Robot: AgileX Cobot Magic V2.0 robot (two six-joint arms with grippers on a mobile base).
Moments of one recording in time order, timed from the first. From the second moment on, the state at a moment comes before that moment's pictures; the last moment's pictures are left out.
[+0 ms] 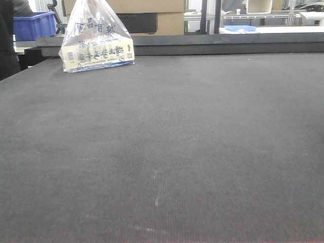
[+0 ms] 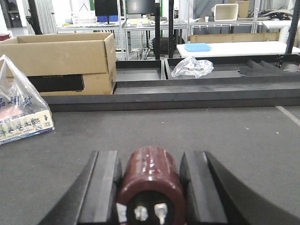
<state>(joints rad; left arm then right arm) 0.04 0.56 -0.82 0.06 0.35 -0.13 0.00 0.54 -0.87 0.16 0.46 -0.05</state>
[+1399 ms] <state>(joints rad) 0.04 0.56 -0.82 0.06 0.35 -0.13 0.00 0.54 -0.87 0.16 0.46 -0.05</state>
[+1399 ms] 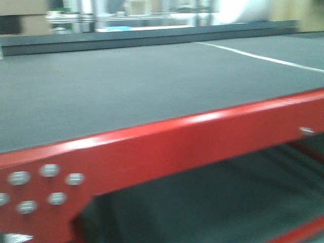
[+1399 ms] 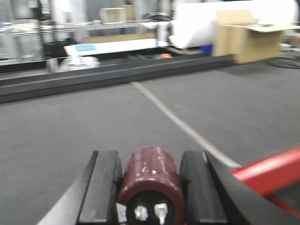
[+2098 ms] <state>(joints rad) 0.04 0.56 -0.82 0.06 0.35 -0.13 0.00 0.54 -0.87 0.16 0.46 -0.05</state>
